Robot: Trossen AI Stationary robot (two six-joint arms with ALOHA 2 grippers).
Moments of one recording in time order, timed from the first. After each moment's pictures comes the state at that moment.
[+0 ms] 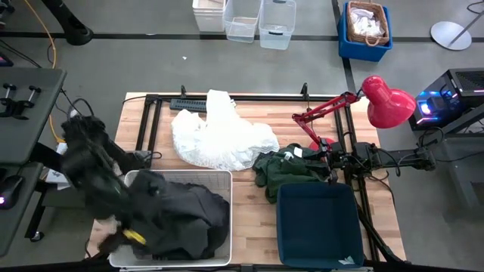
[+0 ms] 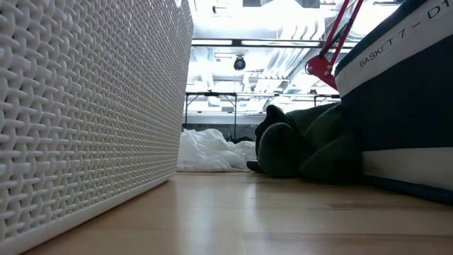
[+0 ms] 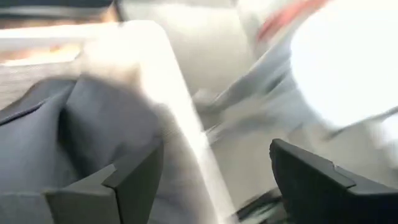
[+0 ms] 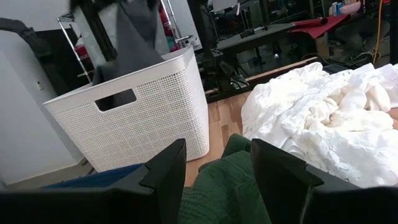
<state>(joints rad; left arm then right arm) -0.84 1.46 1.96 -1.22 0.02 -0.67 0.08 0.03 0.01 0.02 0.02 0.31</state>
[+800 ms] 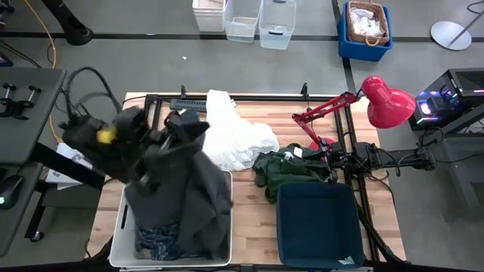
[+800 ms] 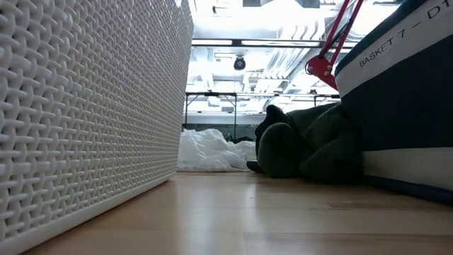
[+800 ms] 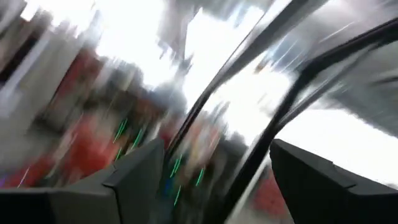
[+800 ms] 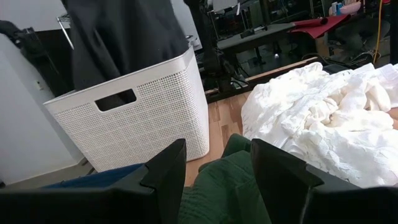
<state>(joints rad) -0.61 1.56 2.04 0.12 -0.68 -0.19 0.08 0.03 0.01 0.02 0.02 0.31</state>
